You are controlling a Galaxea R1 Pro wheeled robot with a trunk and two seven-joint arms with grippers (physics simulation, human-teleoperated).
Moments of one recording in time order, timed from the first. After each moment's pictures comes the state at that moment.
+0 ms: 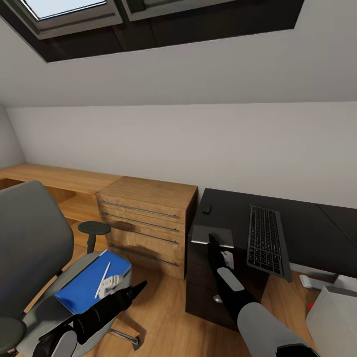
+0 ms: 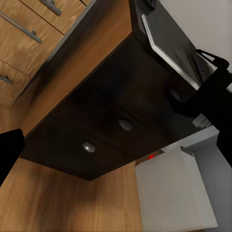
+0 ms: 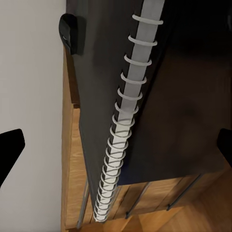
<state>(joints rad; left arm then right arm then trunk) -0.02 0.08 -0.01 -1.57 0.69 0.59 -0.29 -0.71 0.17 0.03 -0.44 -1.40 -0.20 0.15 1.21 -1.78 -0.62</state>
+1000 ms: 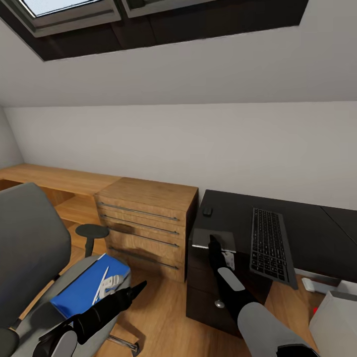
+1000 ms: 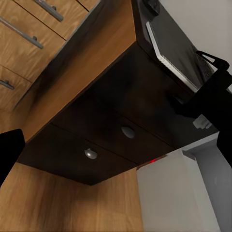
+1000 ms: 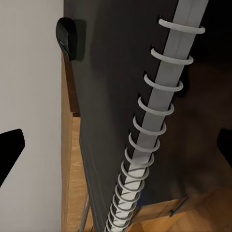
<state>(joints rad) -0.02 0.08 -0.01 -1.56 0.69 0.59 -0.29 -0.71 0.17 0.01 -0.44 -1.40 -0.20 0.14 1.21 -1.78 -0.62</state>
